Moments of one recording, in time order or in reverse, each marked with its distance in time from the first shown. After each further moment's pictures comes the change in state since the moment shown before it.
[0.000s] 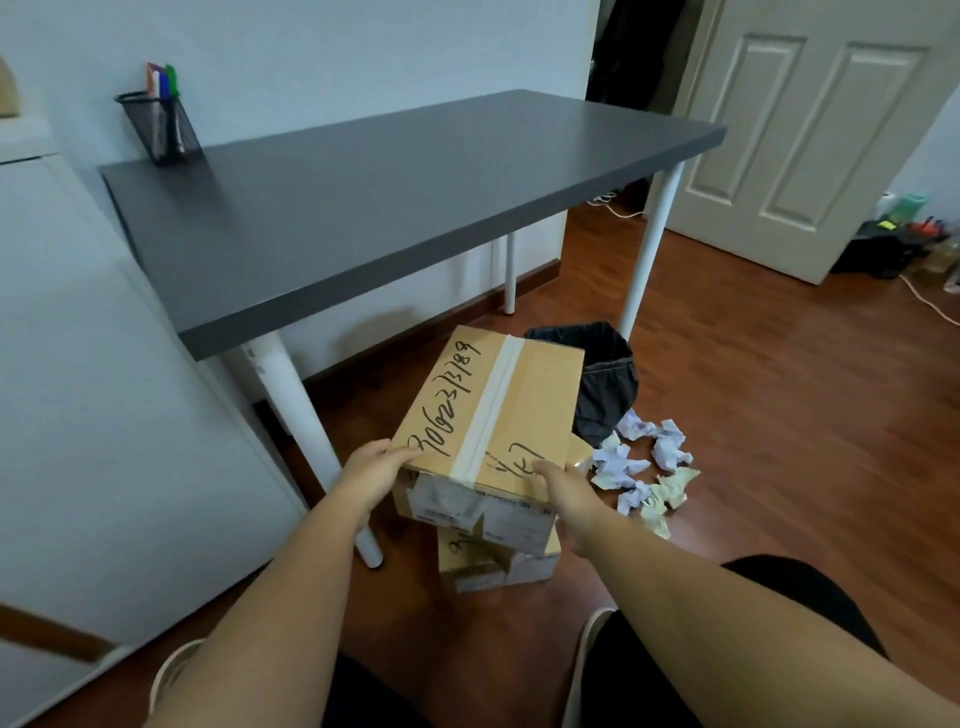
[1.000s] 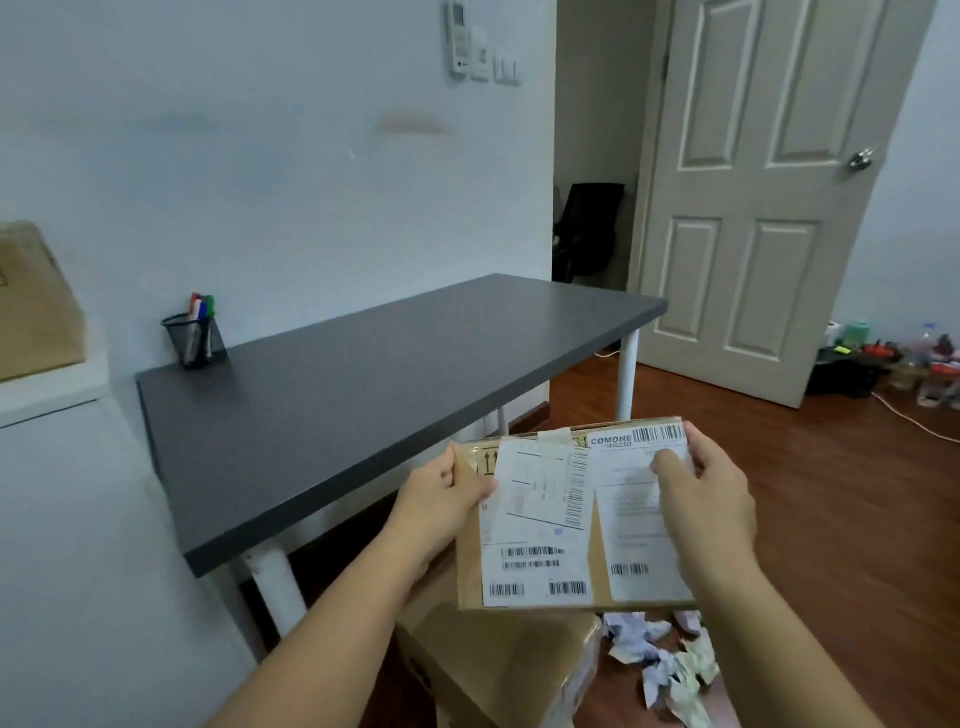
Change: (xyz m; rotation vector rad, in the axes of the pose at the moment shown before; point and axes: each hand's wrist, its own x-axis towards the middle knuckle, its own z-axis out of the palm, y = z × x) left_hand -0.067 0.196 0.029 -0.023 -0.120 0.422; right_hand -0.144 -0.177 -0.091 0.058 0.582 -0.714
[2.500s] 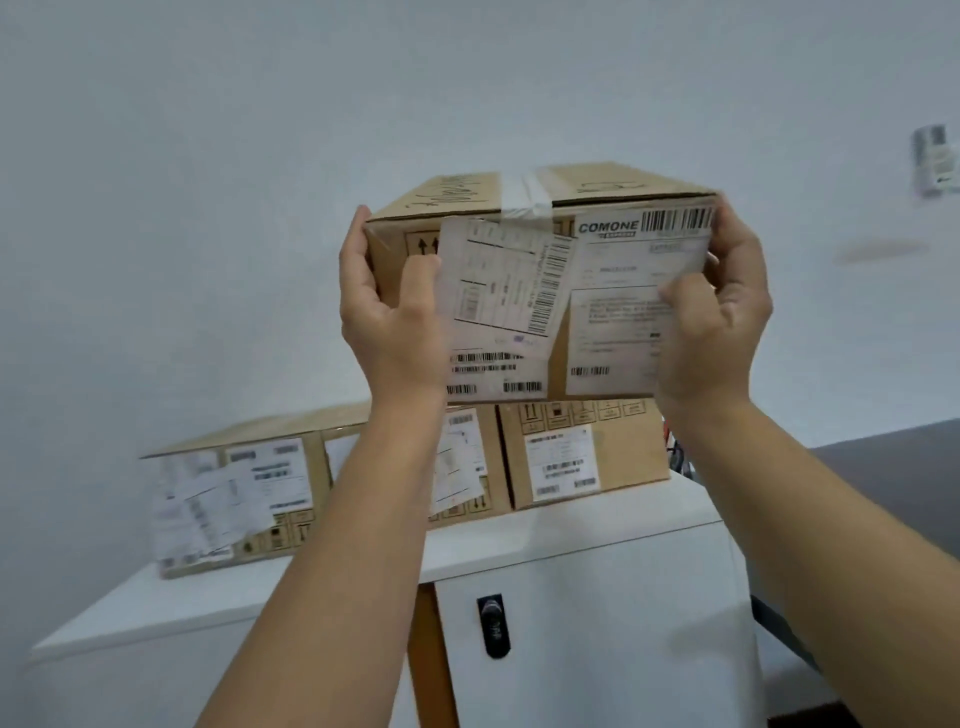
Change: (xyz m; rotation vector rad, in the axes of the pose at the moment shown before) left_hand -0.231 0.144 -0.542 -0.214 1.114 1.149; right_hand -0.330 -0.369 0.378 1.247 -0.502 -0.718
